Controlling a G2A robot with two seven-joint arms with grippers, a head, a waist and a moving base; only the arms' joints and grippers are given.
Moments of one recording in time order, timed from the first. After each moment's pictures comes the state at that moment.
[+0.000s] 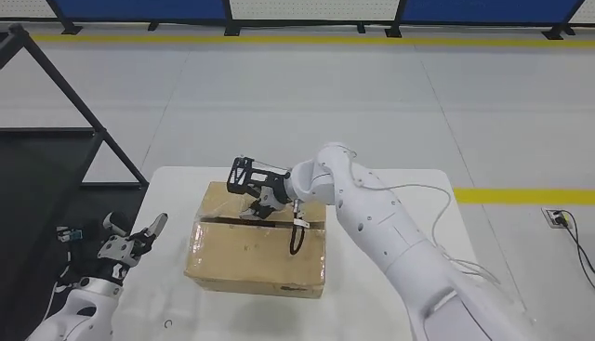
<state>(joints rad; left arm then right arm) 1.35 -1.09 -1.73 -1.68 0.84 -0.24 -0.06 0.00 -1.76 0.68 -0.43 -0.97 -0.93 0.52</state>
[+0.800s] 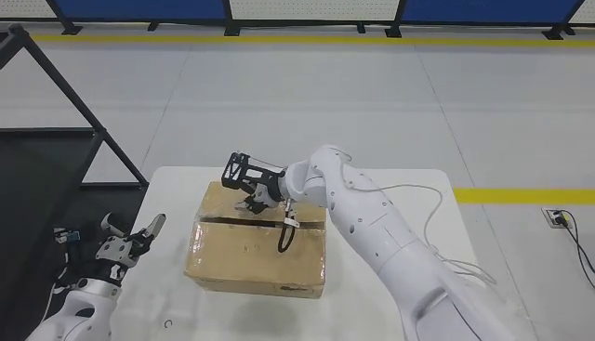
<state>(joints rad) 1.35 -1.09 -1.74 -1.67 0.84 -0.24 -0.06 0.02 -1.80 0.66 -0.36 -0.99 -0.85 0.45</state>
